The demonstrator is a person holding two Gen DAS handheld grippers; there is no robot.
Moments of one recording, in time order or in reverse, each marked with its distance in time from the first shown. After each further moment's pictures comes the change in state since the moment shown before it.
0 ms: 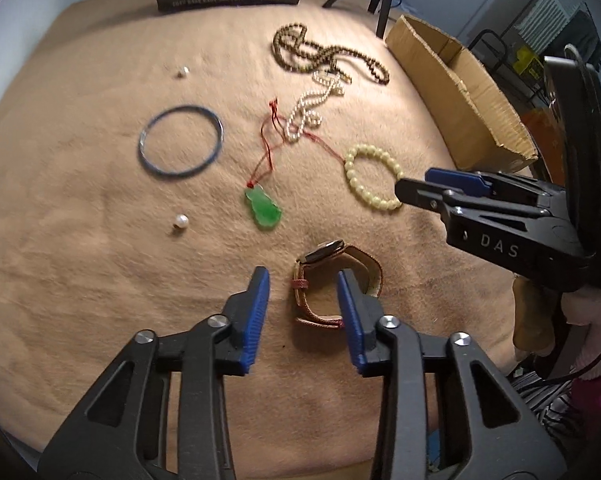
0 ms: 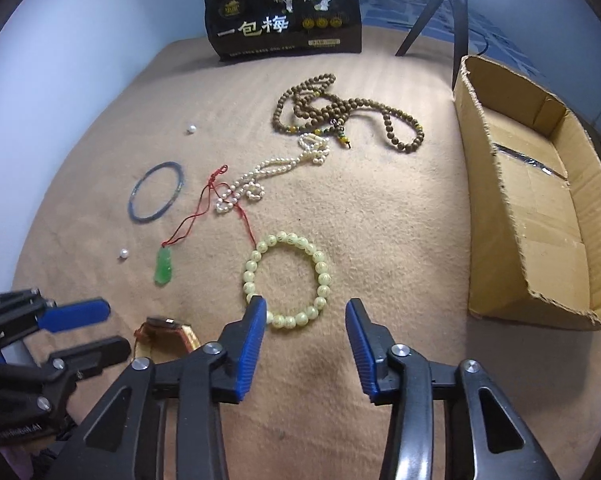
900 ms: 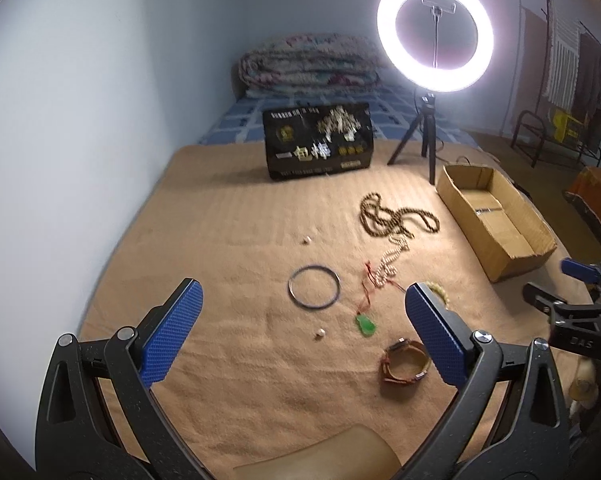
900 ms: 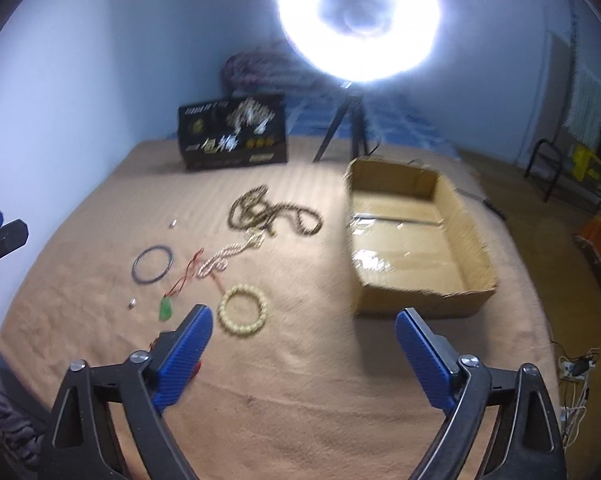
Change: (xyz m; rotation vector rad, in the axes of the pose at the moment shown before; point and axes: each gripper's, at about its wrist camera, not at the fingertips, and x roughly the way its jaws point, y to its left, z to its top) left arm -0.148 0.008 -0.016 0.023 -0.507 0.300; right arm -0.130 -0.001 -0.048 0.066 -0.342 -0.189
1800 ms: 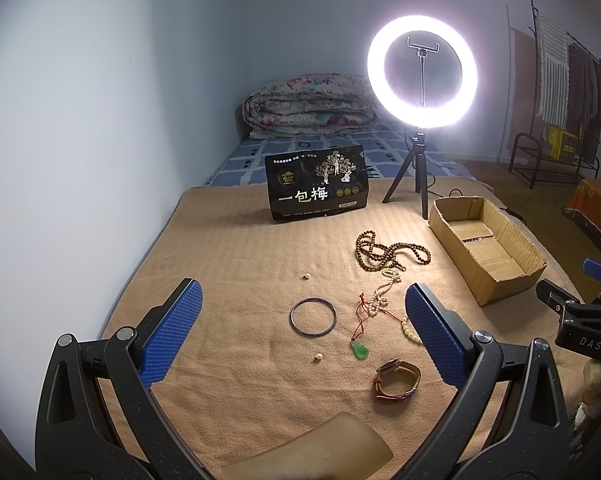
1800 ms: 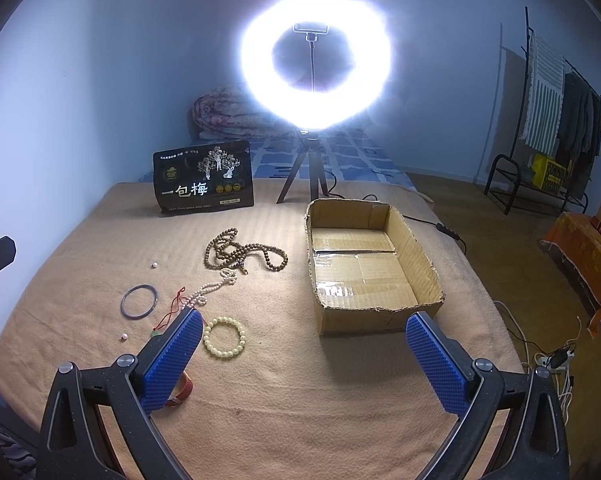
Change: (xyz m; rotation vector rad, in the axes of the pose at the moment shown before) left arm -0.049 -0.011 0.003 0.017 -0.177 0.033; right arm -0.062 -0.004 -0.004 0.087 -0.178 -0.158
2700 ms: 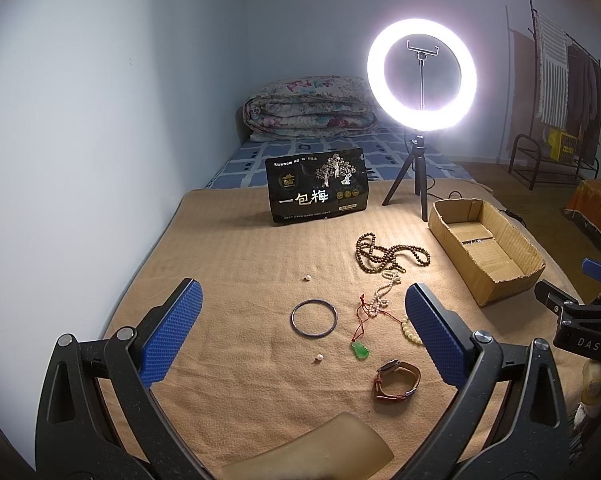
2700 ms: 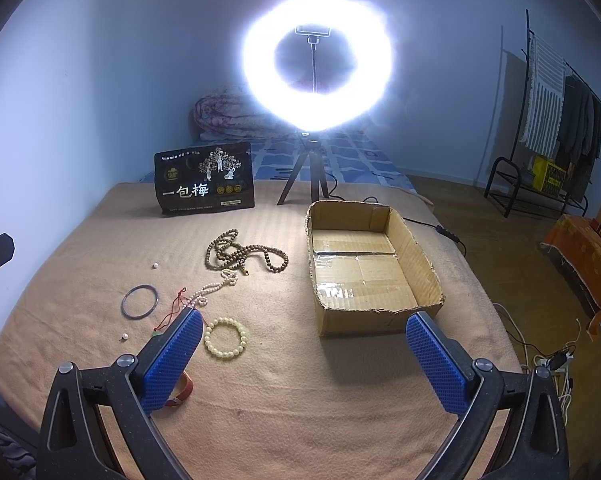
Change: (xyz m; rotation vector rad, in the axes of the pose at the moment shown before) left arm -0.002 0.001 0.002 0.000 -0.003 -0.001; right arm -0.001 0.003 0.001 -0.007 -0.007 -0.002
